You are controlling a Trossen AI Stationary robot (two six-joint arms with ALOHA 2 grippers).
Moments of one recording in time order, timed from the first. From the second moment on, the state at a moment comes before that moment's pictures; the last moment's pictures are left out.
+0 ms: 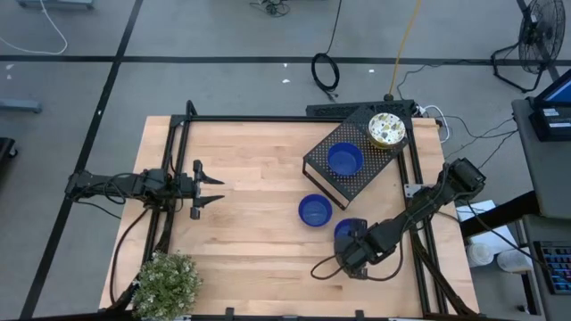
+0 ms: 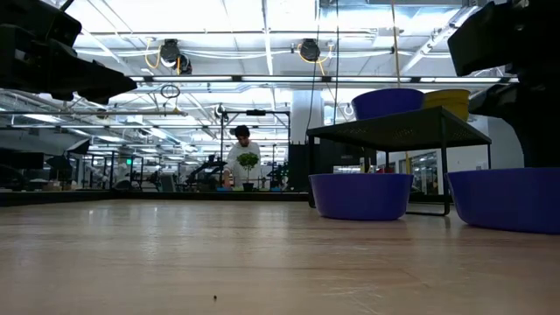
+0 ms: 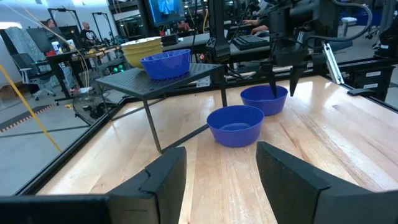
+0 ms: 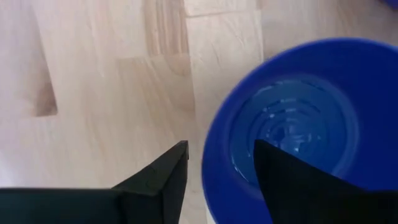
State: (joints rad) left arm -0.08 0.07 0.04 -0.03 -0.11 0.15; right arm 0.61 1.66 1.02 -0.78 0.08 0.72
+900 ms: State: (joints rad) left arm -0.08 0.07 0.04 -0.03 -0.11 0.15; right arm 0.61 1.66 1.02 -0.78 0.08 0.71
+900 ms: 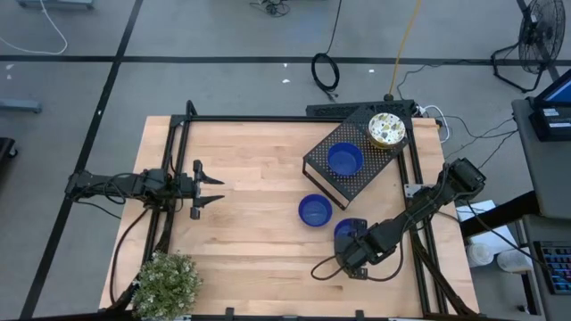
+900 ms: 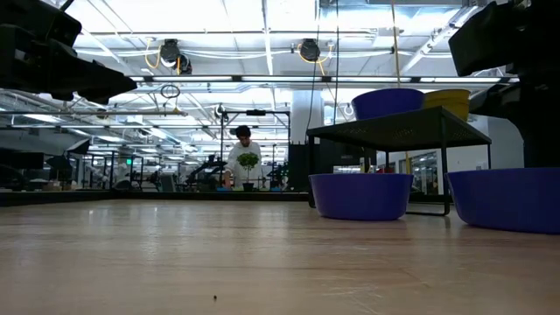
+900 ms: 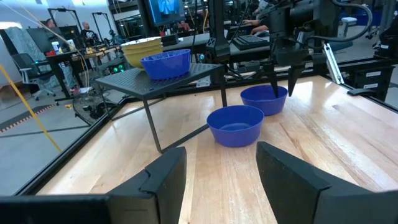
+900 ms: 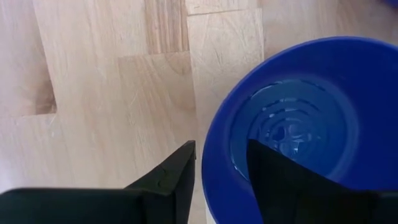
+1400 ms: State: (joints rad) left arm -0.08 0.07 0.04 -0.03 -0.11 0.15; right arm 0.61 1.66 0.97 -0.76 0.07 0.71
